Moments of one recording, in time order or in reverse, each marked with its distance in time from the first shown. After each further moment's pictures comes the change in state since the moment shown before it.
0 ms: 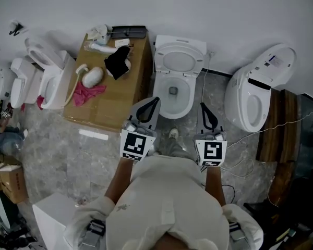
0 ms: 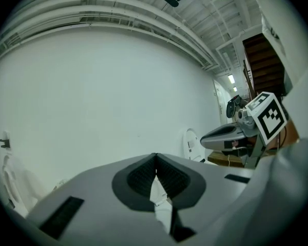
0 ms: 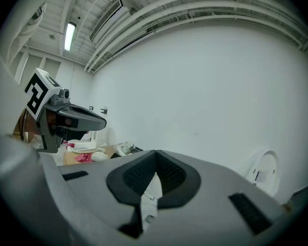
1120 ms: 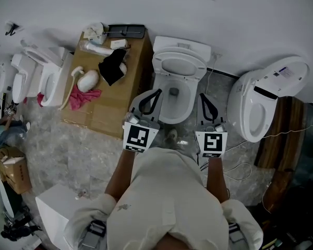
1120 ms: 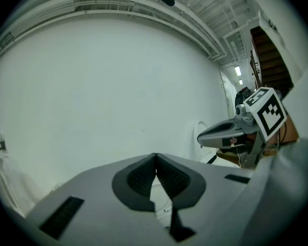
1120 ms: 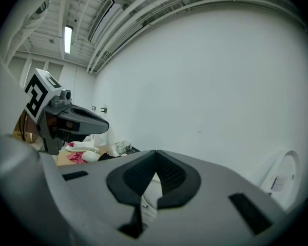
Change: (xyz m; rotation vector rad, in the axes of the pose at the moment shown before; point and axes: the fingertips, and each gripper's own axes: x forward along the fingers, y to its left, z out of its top) left arm 0.137 0.041 -0.014 0.012 0.065 0.043; right arm 0.128 -0.072 -0.014 0.018 -0.002 0.095
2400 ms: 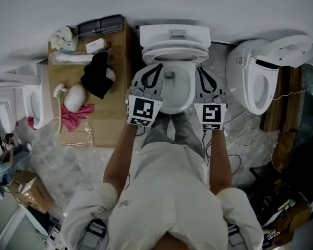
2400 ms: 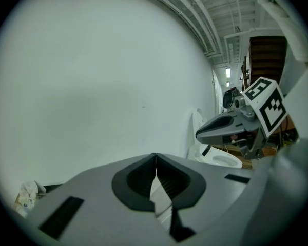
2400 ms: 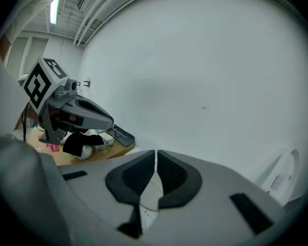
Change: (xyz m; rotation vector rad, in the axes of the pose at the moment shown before) left arm 0.169 0.093 -0.107 -0.020 0.091 -0.224; right arm 0.170 -0.029 -0.092 -0.056 0.223 -0.136
